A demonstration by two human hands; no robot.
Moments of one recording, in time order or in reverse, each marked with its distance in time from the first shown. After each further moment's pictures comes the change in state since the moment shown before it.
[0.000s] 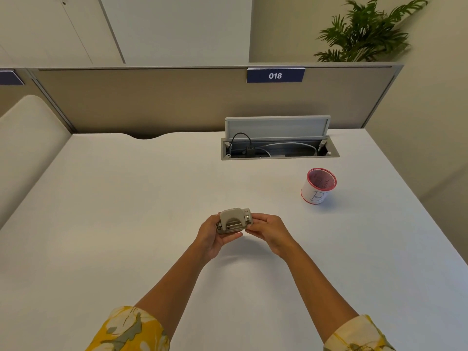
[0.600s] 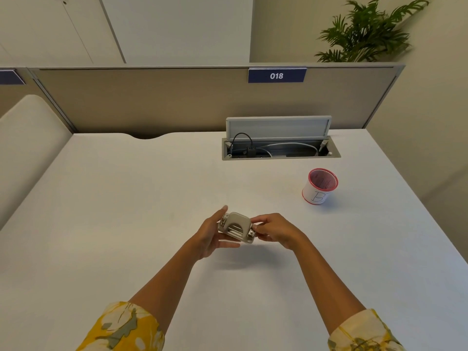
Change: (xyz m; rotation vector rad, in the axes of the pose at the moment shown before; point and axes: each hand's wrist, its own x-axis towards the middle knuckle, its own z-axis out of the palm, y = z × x) left_hand 0.000 0.015 -0.006 0.358 -0.105 -0.082; right_hand 0.007 -0.018 -0.013 -0.439 -0.061 0.103
